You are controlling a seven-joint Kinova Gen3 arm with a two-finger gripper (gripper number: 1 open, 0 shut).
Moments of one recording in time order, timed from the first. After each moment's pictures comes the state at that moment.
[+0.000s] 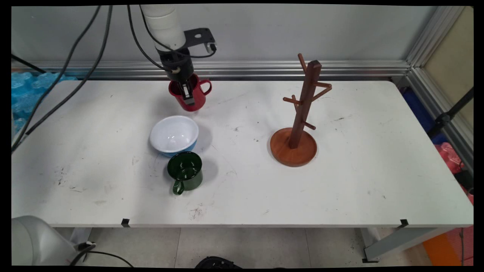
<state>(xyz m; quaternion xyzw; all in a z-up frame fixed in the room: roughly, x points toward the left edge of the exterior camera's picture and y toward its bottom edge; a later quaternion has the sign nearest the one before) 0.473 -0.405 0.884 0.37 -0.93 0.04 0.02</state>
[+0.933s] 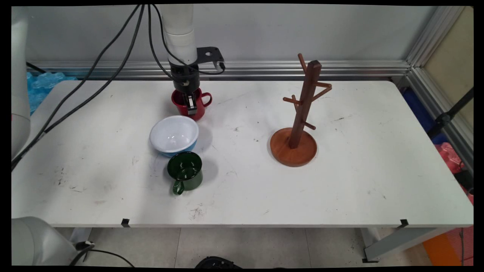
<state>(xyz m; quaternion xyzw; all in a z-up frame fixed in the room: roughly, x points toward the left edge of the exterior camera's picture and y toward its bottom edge) 0.454 -0.429 0.838 0.37 -0.93 0.02 -0.03</state>
